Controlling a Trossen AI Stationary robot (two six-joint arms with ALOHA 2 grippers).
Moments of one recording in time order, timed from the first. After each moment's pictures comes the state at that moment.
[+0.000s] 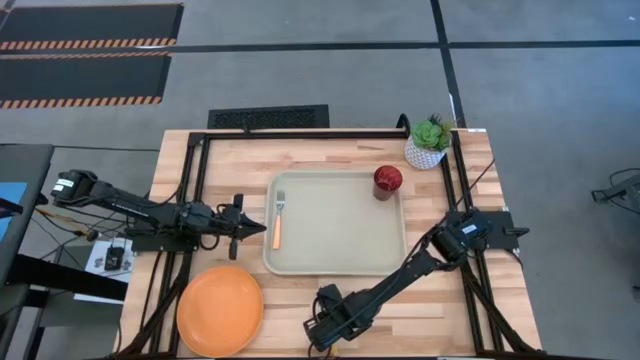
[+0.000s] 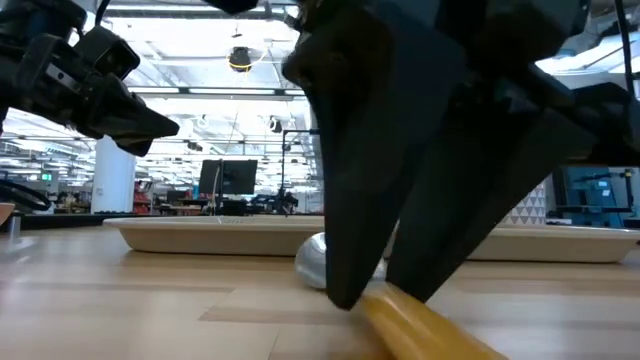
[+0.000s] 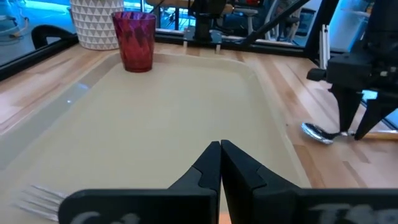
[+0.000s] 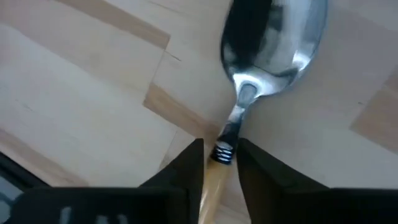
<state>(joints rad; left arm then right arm) -0.18 0.73 0.01 0.49 -0.17 -0.15 0.58 2.38 1.95 -0.86 0.16 1.68</state>
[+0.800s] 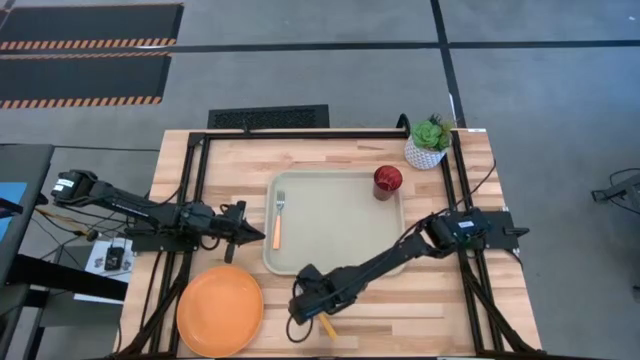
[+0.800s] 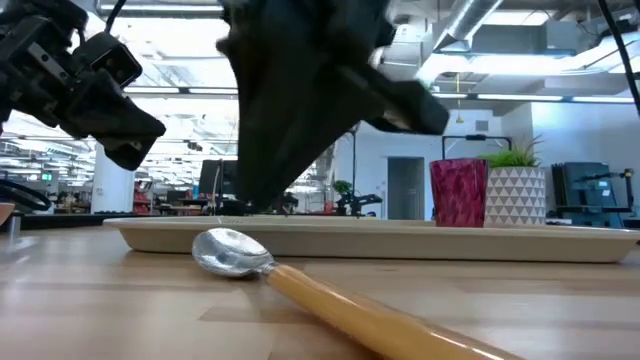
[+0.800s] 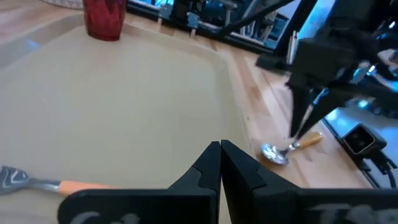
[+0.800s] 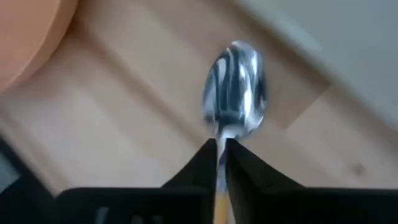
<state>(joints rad) -0.18 0.73 0.02 0.46 -0.04 -0.35 0.45 2.37 2.04 -0.87 0.17 1.31</state>
